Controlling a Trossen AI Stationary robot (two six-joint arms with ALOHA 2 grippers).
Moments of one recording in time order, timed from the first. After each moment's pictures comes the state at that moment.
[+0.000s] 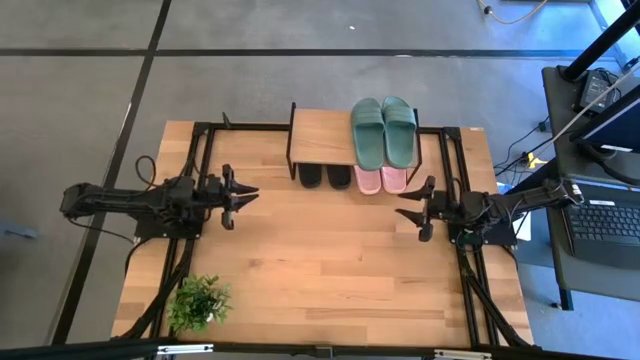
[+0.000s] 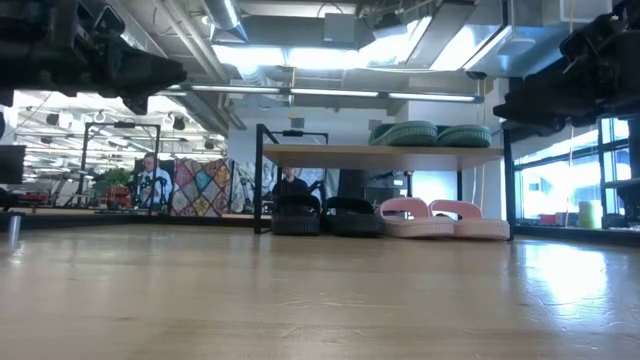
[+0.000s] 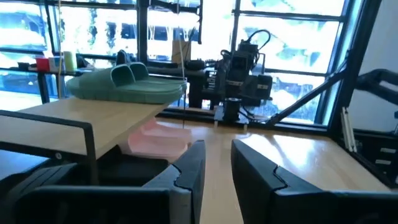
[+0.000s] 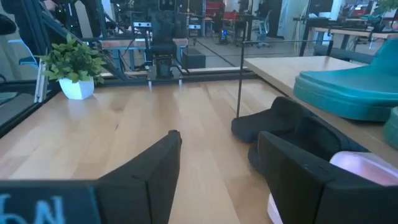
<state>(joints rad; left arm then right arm) 0.06 0.29 0.03 0.33 -0.11 -0.08 0.21 0.21 0.01 0.15 0.40 0.03</state>
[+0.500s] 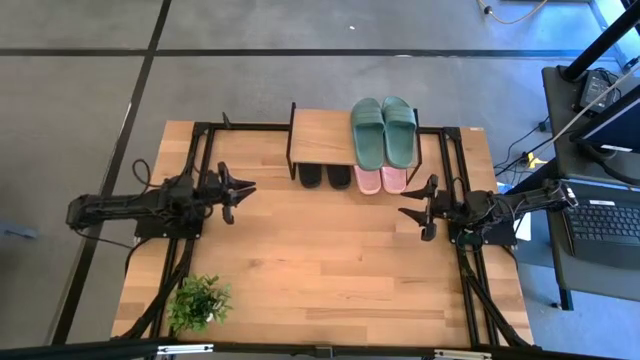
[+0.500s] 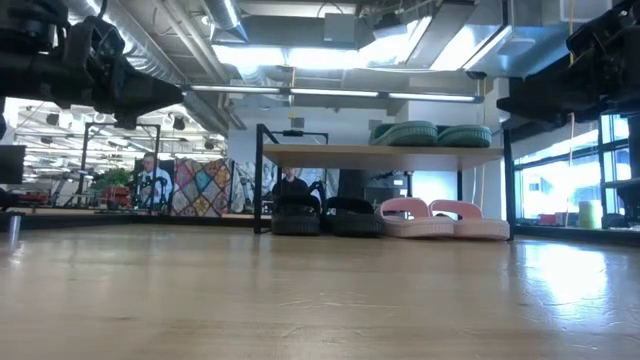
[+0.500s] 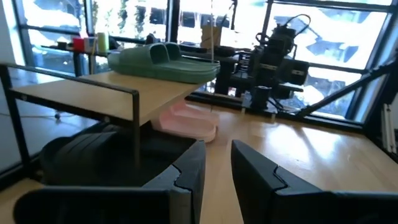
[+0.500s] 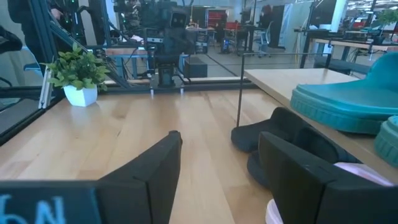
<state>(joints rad) 0.14 0.13 0.01 0.13 -0.14 -0.12 0.21 0.09 0.01 0.07 0.39 -0.01</state>
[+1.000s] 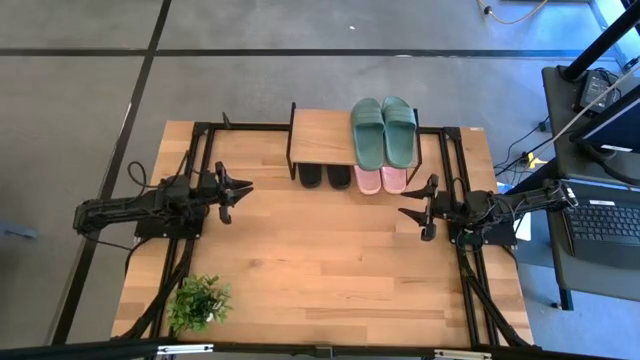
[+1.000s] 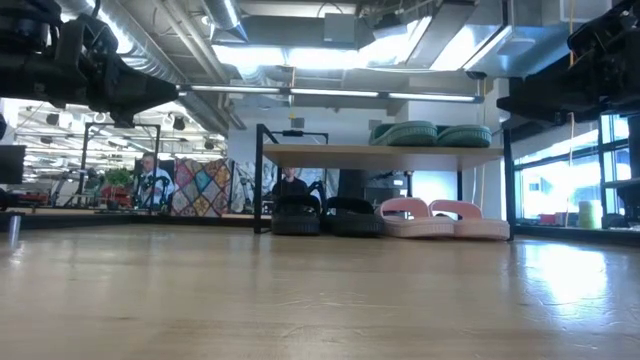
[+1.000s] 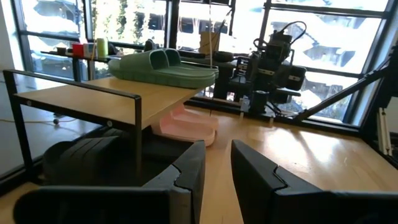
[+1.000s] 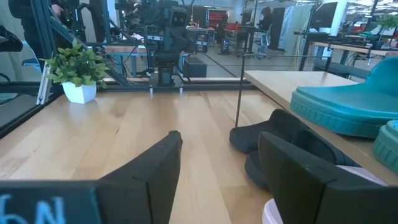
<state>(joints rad) 0.16 0.00 0.01 0.03 -0.12 -0.12 0.21 0.09 0.01 0.07 0.39 -0.04</state>
